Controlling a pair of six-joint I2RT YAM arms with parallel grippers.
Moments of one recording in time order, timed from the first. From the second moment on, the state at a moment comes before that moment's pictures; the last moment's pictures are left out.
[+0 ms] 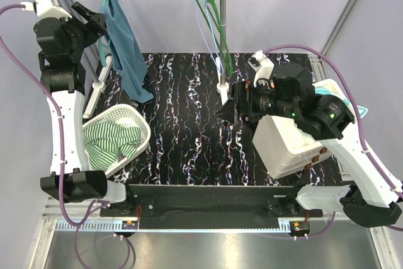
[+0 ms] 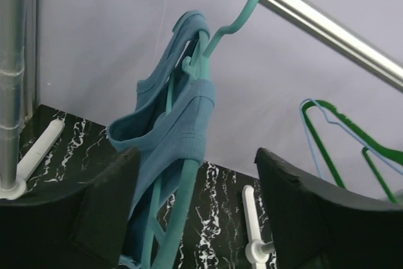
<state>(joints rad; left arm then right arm) 0.17 1.39 1.76 -0.33 0.13 -0.50 0.78 1.20 1.69 -0.95 -0.20 0.54</state>
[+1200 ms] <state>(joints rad) 0.15 1.49 1.95 -0.43 0.29 -0.59 0.78 1.17 1.71 -0.96 -0.19 0.52</state>
